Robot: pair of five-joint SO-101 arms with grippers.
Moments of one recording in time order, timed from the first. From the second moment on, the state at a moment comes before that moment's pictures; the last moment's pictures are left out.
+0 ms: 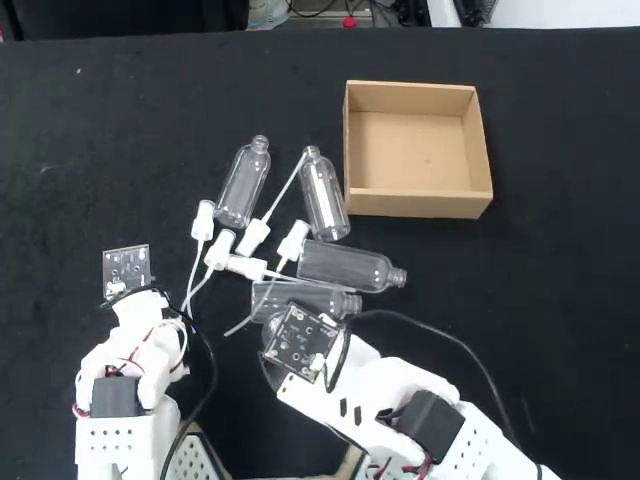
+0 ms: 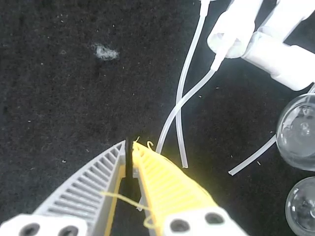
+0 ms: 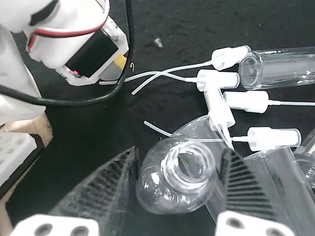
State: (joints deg) left arm -7.3 -104.2 96.2 71.5 4.2; right arm -53.7 -95.4 80.9 64.3 10.2
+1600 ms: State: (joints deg) left arm -7.3 -104.2 96.2 71.5 4.2; right arm -53.5 -94.4 79.3 64.1 7.6
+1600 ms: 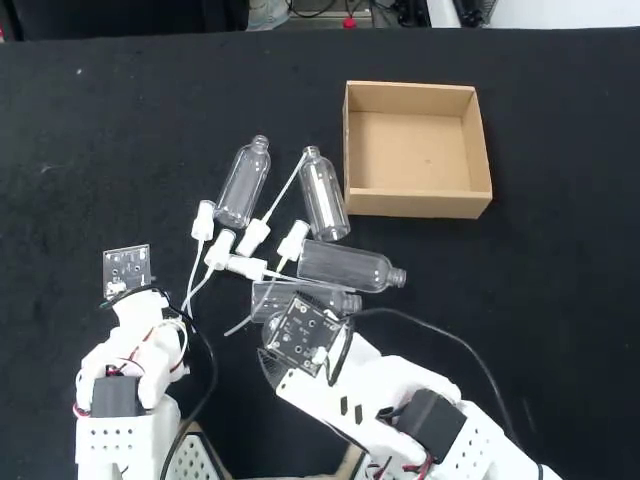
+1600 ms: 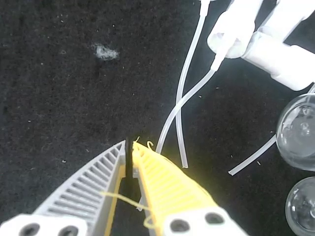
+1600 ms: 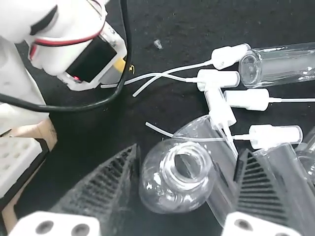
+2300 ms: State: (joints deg) left arm -7.3 -104.2 96.2 71.5 4.2; right arm -53.5 -89.7 79.4 64.0 7.7
